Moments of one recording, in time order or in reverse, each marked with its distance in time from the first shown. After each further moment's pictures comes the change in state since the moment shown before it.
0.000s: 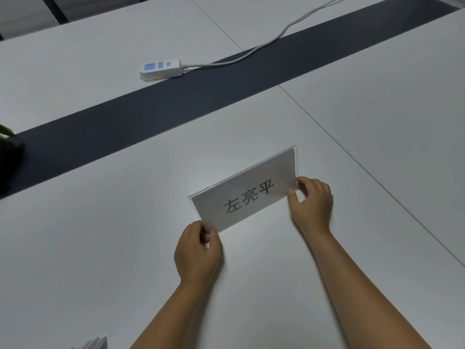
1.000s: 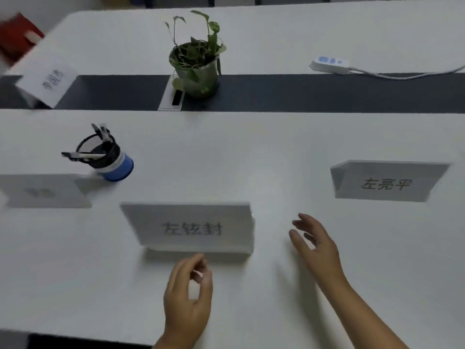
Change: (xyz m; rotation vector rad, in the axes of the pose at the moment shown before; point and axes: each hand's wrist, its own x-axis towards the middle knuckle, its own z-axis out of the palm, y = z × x) left_hand -0.223 -0.105 -0.223 -0.212 0.485 0.032; right_hand -0.238 -0.160 -0.031 0.382 -0.842 -0.035
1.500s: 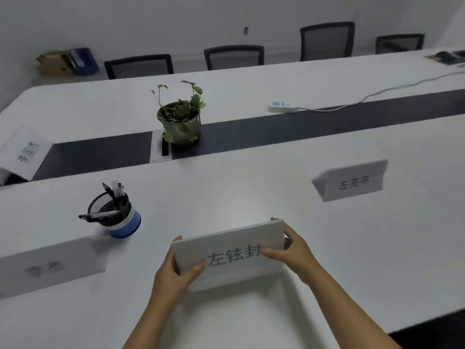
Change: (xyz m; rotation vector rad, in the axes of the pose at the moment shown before) left_hand 0.110 -0.064 -0.099 -0.188 -0.511 -0.447; right_hand -0.019 -0.039 0.093 0.184 -0.039 0.068
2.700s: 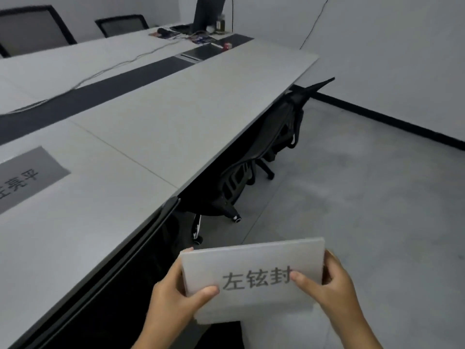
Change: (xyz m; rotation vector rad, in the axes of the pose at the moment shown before) left_hand -0.337 0.054 0.527 0.112 -0.822 0.301; right_hand -0.495 0.193 -0.443 0.064 1.071 0.020
